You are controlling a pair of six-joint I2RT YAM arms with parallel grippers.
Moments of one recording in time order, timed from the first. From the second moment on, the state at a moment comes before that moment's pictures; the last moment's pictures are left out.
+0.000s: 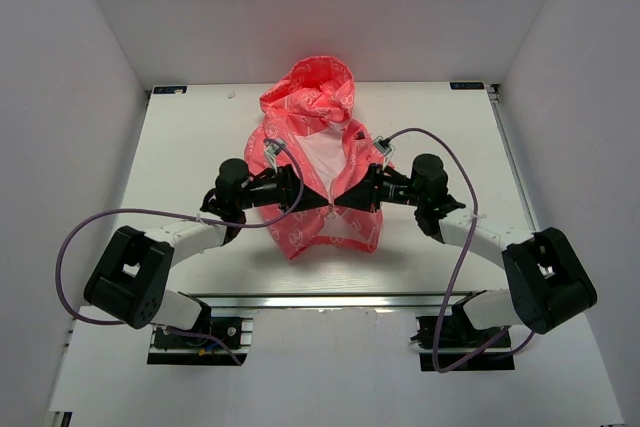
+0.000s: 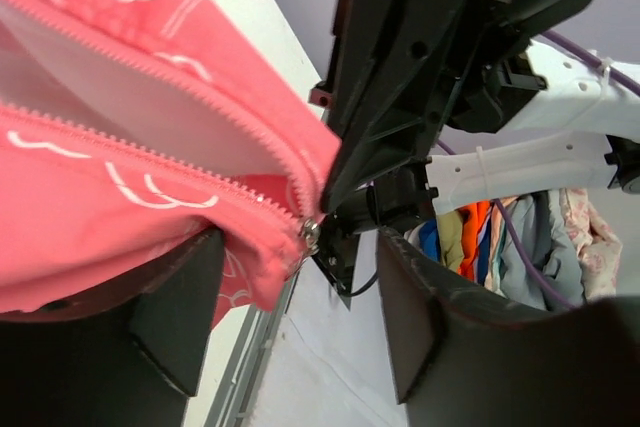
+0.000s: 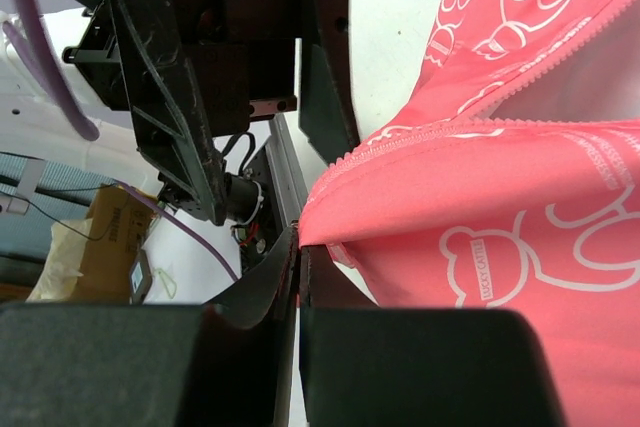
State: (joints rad) left arm -0.45 1.40 0.58 0.72 0.87 -0.89; right arm 0.50 1.36 0.61 0.64 -0.88 0.75
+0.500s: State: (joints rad) left arm -0.48 1.42 0.55 0.79 0.87 -0.90; right arm 0.50 1.39 0.61 0.68 -0.87 0.78
